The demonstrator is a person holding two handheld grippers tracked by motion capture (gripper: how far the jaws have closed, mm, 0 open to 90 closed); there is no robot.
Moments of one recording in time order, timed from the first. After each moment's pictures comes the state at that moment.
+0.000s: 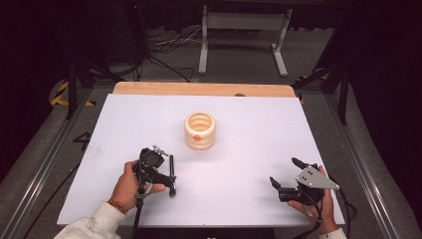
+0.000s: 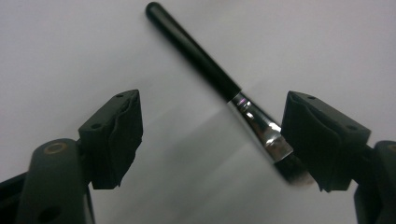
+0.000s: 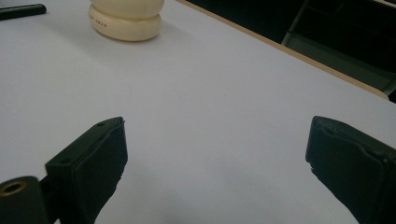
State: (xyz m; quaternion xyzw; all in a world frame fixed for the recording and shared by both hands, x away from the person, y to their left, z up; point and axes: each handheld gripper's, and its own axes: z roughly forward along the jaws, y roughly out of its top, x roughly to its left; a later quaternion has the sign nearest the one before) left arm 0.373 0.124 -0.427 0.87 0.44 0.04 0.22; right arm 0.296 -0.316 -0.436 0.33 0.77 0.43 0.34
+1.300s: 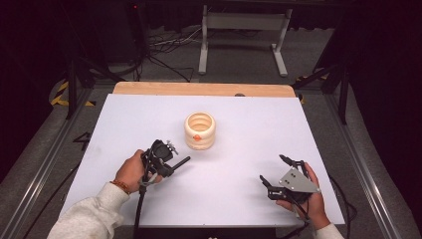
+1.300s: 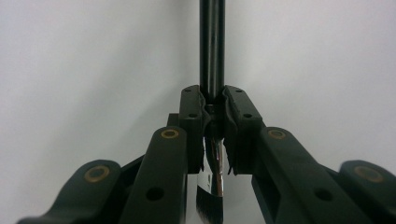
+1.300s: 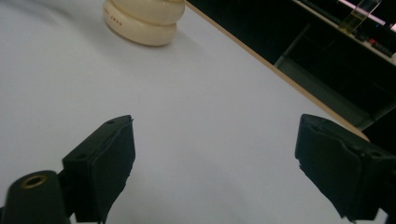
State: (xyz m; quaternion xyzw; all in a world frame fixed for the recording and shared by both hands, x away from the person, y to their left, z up) left arm 0.396 0.113 -0.410 0.94 0.30 0.02 0.15; right arm 0.298 -0.278 -0.431 0.24 0.79 0.38 0.41
